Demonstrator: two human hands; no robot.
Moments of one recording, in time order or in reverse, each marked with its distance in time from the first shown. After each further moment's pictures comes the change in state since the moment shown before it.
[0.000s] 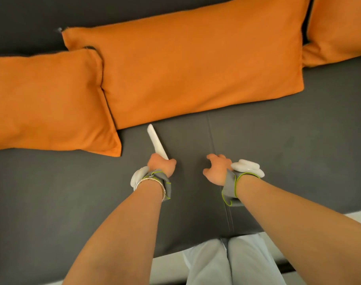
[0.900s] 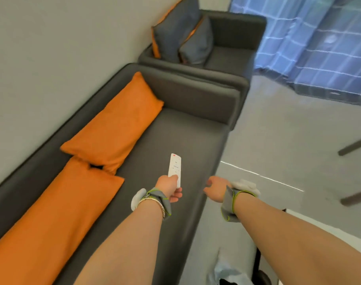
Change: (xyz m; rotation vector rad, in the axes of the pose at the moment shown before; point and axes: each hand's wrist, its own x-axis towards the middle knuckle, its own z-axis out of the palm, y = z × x) left_hand -0.439 0.174 0.251 0.428 -0.581 0.640; right_hand -0.297 0.399 -0.088 0.821 0.461 0.426
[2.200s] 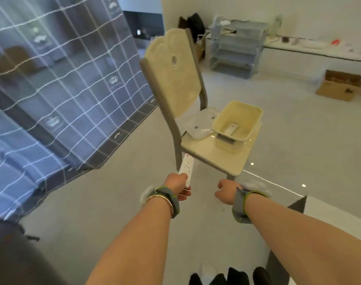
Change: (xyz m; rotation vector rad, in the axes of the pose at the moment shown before) left_hand 0.101 0.476 0.800 1.112 -0.897 0.352; right_hand 0.150 0.568 -0.454 0.953 0.479 0.999
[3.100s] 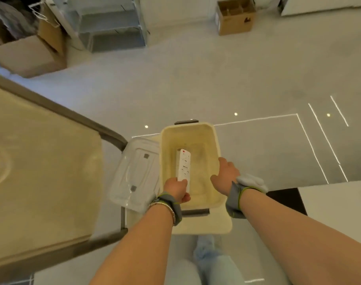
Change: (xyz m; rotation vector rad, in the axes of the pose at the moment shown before) left_hand 0.388 0.240 0.193 0.423 -0.324 -0.140; right_hand 0.355 0.083 -0.191 0.455 0.207 0.580
